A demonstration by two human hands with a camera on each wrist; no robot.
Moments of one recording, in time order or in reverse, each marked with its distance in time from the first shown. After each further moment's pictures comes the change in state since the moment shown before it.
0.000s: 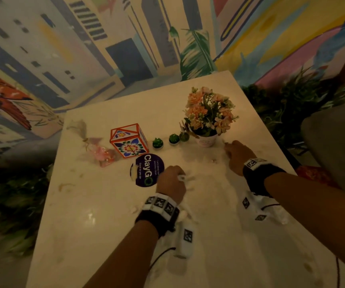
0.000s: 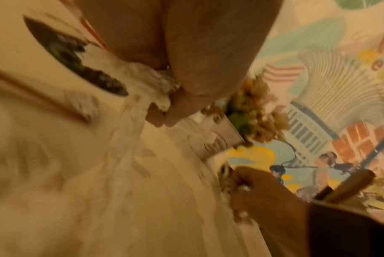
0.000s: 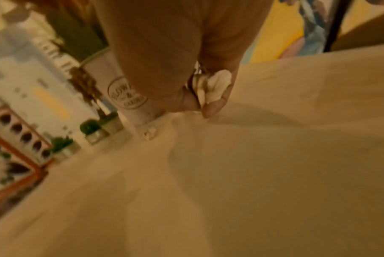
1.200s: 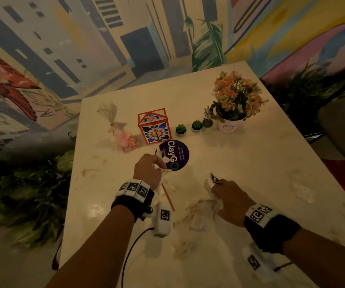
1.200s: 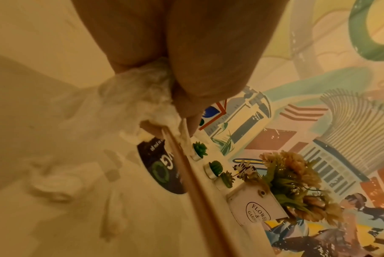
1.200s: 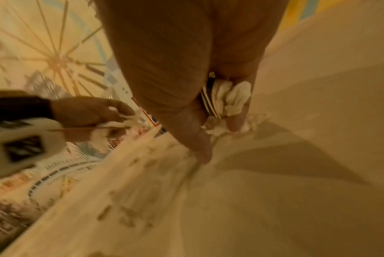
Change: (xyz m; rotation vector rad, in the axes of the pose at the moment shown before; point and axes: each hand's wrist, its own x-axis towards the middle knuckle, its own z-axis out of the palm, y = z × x) left_hand -0.017 -0.125 -0.078 -0.142 0.093 -0.121; right_hand -0.125 -0.113 0.099 -0.004 -0.144 -0.159
